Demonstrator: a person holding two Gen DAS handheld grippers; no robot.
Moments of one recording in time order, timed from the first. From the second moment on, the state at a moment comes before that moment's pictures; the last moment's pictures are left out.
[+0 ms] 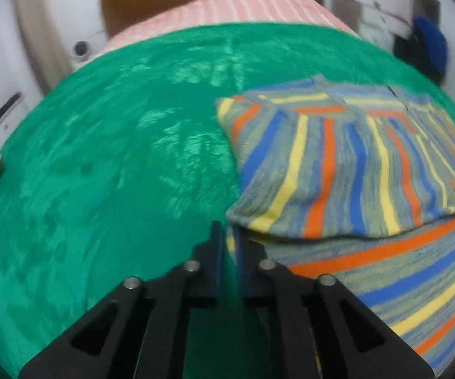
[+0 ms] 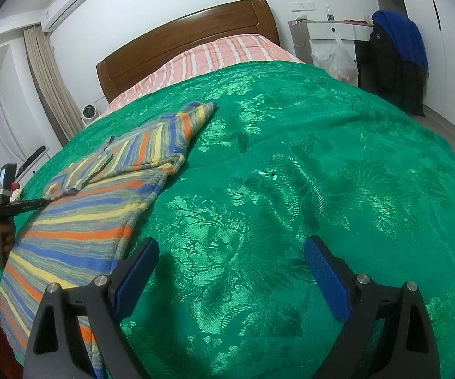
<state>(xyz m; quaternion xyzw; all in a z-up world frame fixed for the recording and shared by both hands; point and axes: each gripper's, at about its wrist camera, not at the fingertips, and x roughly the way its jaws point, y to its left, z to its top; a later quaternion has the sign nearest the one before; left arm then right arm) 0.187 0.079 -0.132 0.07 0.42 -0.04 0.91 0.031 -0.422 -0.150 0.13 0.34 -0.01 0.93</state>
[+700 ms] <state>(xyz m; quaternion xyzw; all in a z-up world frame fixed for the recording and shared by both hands) 0.084 0.164 -0.109 -0.04 0.44 -0.04 0.90 0.030 -0.422 -0.151 0.13 0.34 -0.01 0.93</state>
